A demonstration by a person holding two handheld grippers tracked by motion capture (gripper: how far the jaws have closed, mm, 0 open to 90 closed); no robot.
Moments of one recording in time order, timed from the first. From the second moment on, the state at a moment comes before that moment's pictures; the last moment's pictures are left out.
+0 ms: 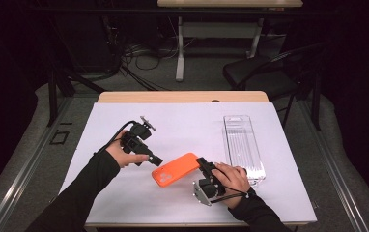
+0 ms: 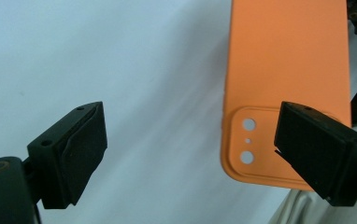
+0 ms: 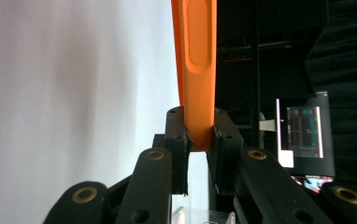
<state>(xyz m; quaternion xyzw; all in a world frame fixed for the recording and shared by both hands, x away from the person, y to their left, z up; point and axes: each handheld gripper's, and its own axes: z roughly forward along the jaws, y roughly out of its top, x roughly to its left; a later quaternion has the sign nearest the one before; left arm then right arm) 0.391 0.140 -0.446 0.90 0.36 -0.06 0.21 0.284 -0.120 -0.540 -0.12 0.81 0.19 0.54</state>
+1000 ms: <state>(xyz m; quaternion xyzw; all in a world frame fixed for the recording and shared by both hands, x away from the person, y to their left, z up) 0.388 0.179 -0.448 0.89 0.39 -0.04 0.25 0.280 -0.128 -0.518 0.01 0.86 0.33 0.39</state>
